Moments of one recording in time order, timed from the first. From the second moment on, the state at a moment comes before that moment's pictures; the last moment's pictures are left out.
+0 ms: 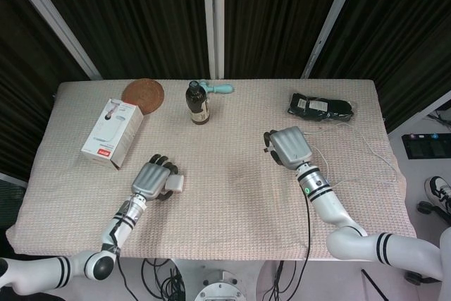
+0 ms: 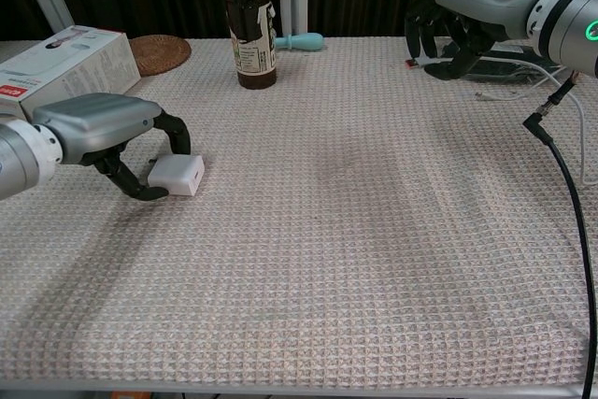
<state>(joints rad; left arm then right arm) -0.65 -1.60 -0.12 -1.51 1.08 0.96 0.54 0.81 -1.44 0.20 -1.57 -1.03 1.02 -0.52</state>
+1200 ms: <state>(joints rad) -0.67 -1.55 -0.18 -1.64 0.95 1.08 0.58 0.91 -1.51 0.25 -1.59 -0.90 0.96 -0.60</state>
